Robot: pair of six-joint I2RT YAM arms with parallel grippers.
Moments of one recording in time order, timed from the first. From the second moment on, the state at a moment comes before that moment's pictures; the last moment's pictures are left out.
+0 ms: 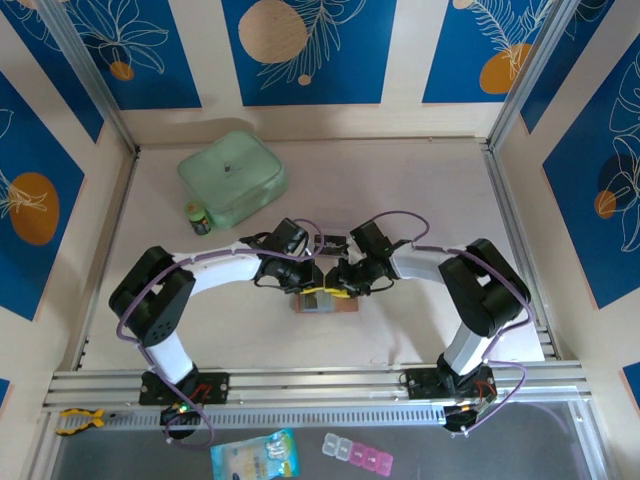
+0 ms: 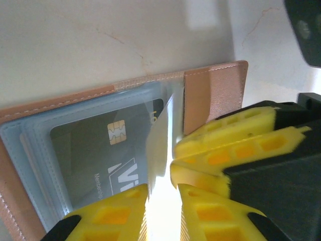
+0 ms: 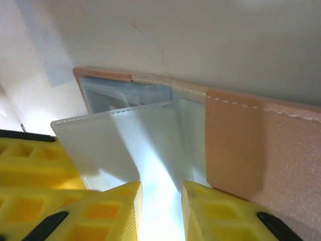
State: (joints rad) left arm -0.74 1.71 0.97 -0.35 0.45 -0.83; right arm 0.58 1.67 0.80 -0.25 -0.63 0.82
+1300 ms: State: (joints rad) left arm -0.82 1.87 1.19 -0.35 0.51 -0.83; right arm 0.42 1.28 0.69 -0.44 -0.53 0.79
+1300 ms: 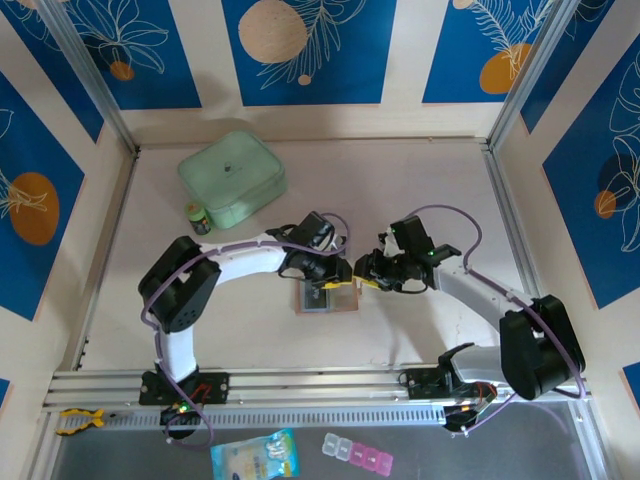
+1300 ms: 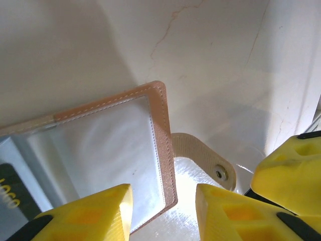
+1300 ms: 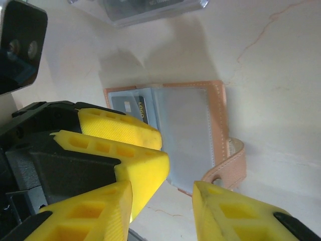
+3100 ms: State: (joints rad) left arm -0.62 1.63 0.75 -0.20 0.50 -0.81; right arm 0.68 1.73 0.97 -0.42 -0.51 0.82
